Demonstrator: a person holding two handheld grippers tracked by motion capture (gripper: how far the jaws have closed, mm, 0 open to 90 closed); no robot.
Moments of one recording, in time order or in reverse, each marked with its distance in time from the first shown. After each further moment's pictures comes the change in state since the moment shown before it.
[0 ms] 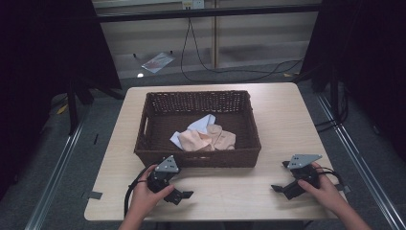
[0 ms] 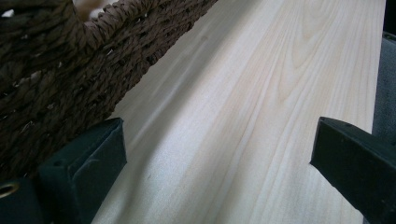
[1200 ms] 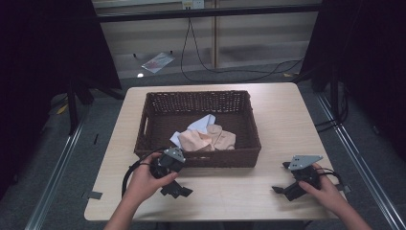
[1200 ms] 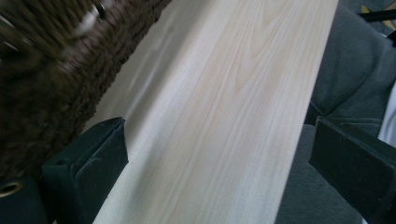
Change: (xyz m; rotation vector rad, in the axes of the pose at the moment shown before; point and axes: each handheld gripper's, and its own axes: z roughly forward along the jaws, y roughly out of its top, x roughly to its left) left arm -0.004 0.059 -0.027 0.233 -0.109 0.005; right arm 0.002 -0.002 -0.002 0.005 0.008 -0.004
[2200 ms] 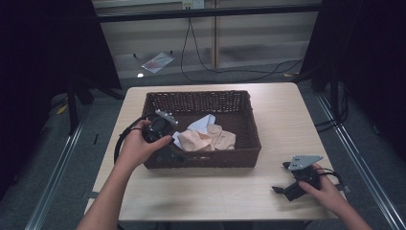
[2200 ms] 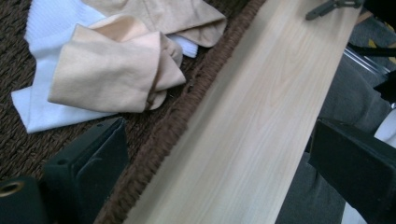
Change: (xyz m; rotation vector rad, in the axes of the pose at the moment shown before) left arm 0.038 0.052 -0.059 -0.007 0.060 -0.109; right arm 0.000 0.000 0.000 -0.002 0.002 0.000
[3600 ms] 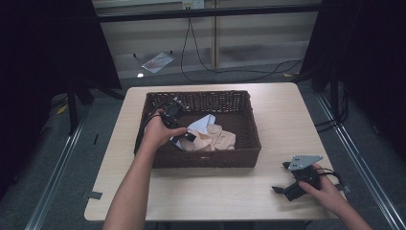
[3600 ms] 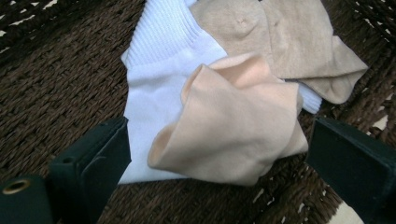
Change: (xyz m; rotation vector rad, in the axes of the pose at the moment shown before) left arm 0.073 0.034 0.066 0.020 0.169 -0.143; right arm 0.000 0.000 0.000 0.000 0.000 0.000
